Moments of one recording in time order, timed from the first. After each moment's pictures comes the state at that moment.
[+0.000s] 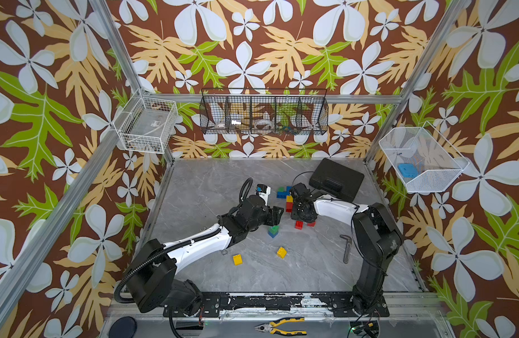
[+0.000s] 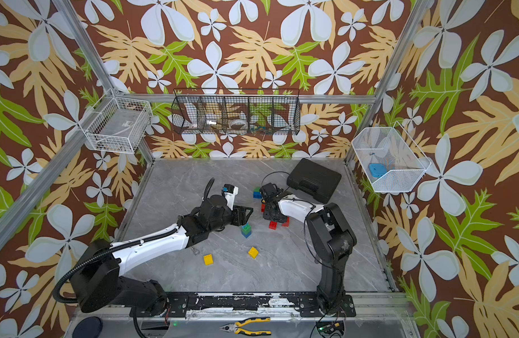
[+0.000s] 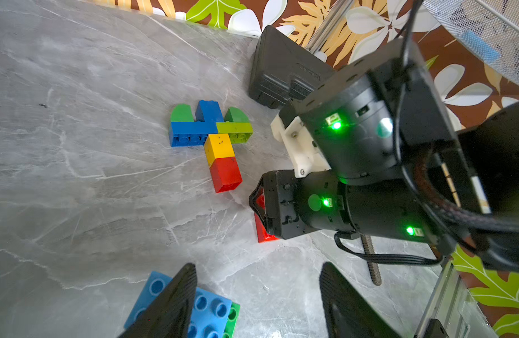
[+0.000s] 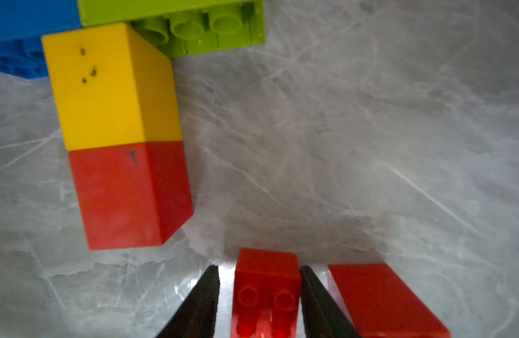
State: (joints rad) left arm -0.78 1.42 0.88 0.05 -0.02 -0.56; right arm 0.51 1.89 1.22 -0.61 0.17 0.71
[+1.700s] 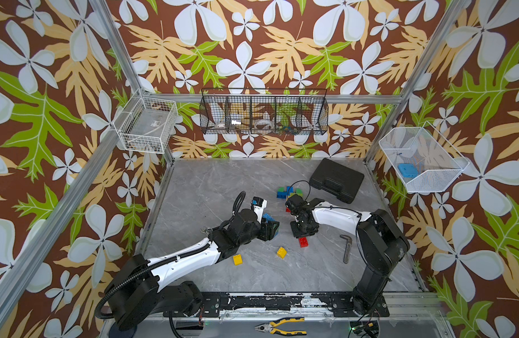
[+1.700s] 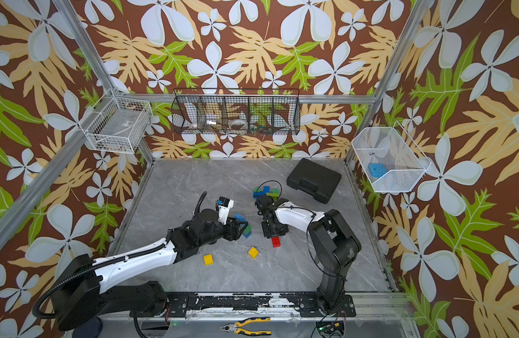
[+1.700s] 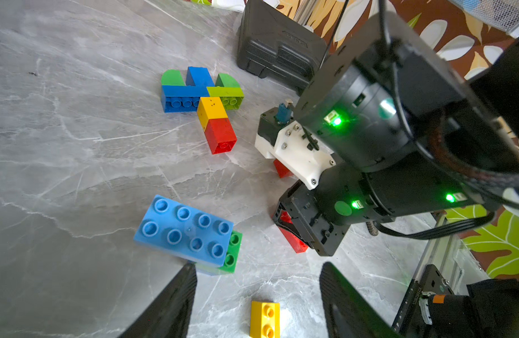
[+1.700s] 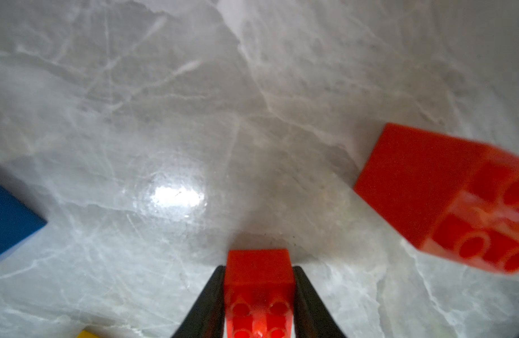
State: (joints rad) left arm -0.82 1.25 0.68 0.08 0.00 -0.52; right arm 0.61 1.80 1.13 -0.81 0.09 0.42
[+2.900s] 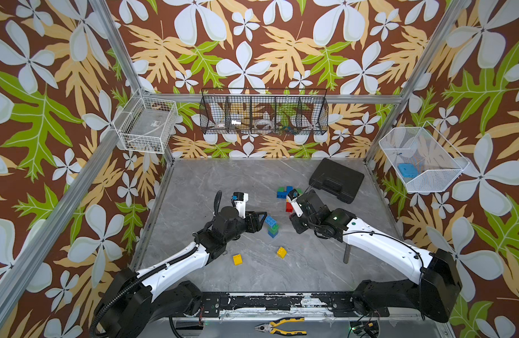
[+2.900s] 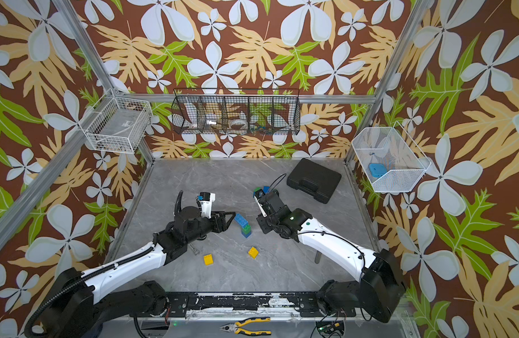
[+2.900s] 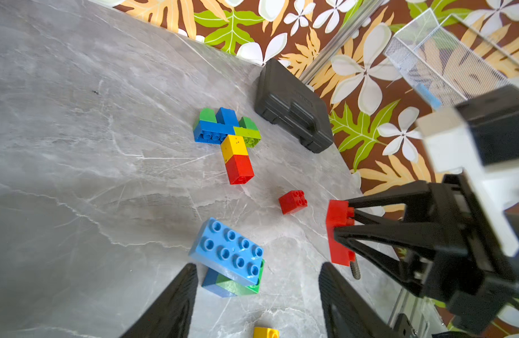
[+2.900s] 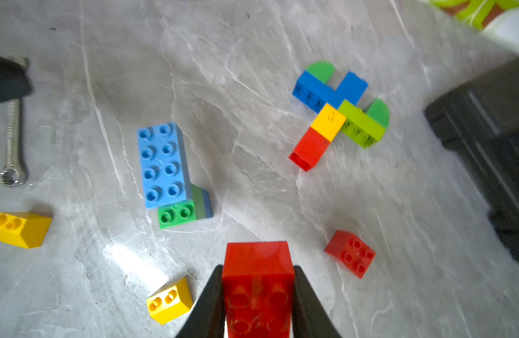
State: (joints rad) left arm -0.62 1.14 0.55 0.24 0.12 -0.65; right arm 0.73 1.33 1.03 -0.56 0.15 0.08
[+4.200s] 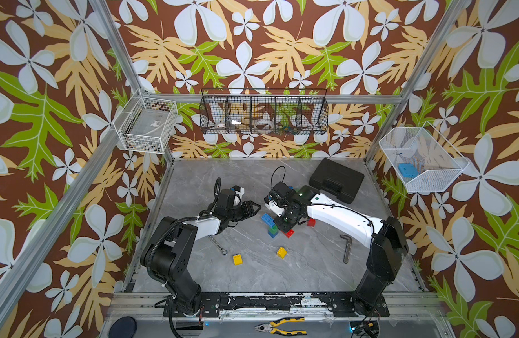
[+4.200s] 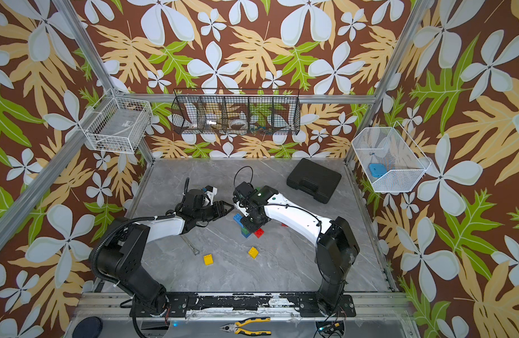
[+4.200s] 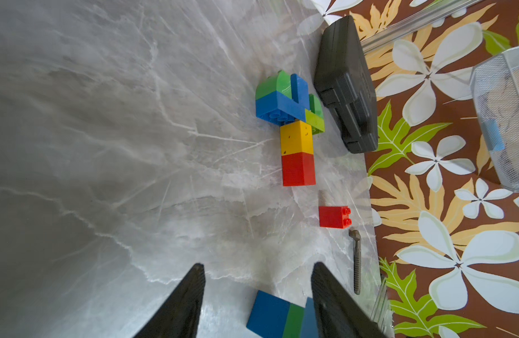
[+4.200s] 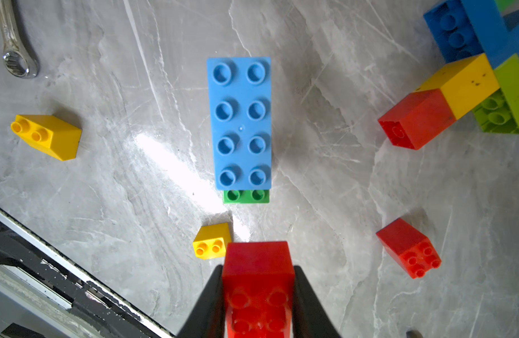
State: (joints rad) left arm -0.36 1.67 0.76 0.28 0.49 -0.72; right arm 0.80 1.78 1.52 -1.08 0.01 0.03
